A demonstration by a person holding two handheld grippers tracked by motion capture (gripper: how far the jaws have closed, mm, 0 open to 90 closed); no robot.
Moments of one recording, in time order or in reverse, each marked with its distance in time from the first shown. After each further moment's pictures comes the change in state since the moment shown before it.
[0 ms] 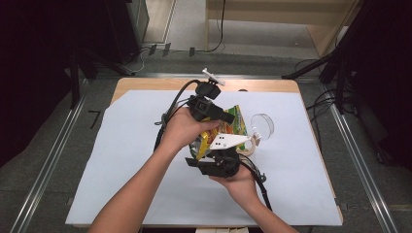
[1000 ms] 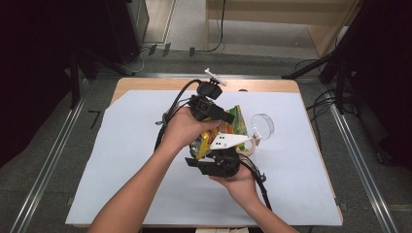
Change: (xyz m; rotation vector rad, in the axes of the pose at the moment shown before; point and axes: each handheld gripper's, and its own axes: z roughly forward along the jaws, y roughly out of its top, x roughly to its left) left arm -0.002 0.002 0.000 0.010 0.013 0.005; right arm 0.000 0.000 -0.001 -0.004 0.012 0.010
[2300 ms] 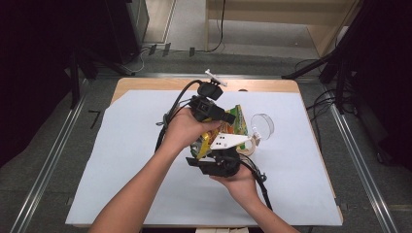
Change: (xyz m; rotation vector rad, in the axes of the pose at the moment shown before) left arm -0.001 -0.001 0.002 -0.010 0.000 0.013; right arm -0.002 -0.002 0.001 0.005 -0.010 -0.011
